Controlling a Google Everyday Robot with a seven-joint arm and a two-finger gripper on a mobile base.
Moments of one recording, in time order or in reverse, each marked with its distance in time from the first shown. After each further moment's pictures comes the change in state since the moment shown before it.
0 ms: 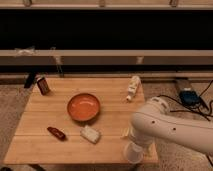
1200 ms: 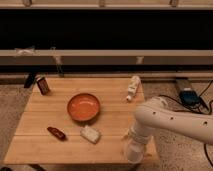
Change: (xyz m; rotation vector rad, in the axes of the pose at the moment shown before) arm 0.007 -0.008 0.041 0.014 -0.166 -0.008
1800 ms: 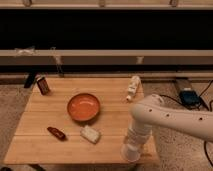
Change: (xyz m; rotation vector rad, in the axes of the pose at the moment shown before) arm -0.004 -0.009 -0.015 -0.050 0.023 0.005
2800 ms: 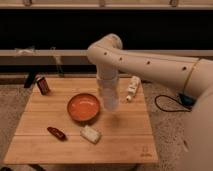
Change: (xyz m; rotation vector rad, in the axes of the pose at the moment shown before) arm 0.085 -0.218 -0.172 -0.061 0.231 -0.399
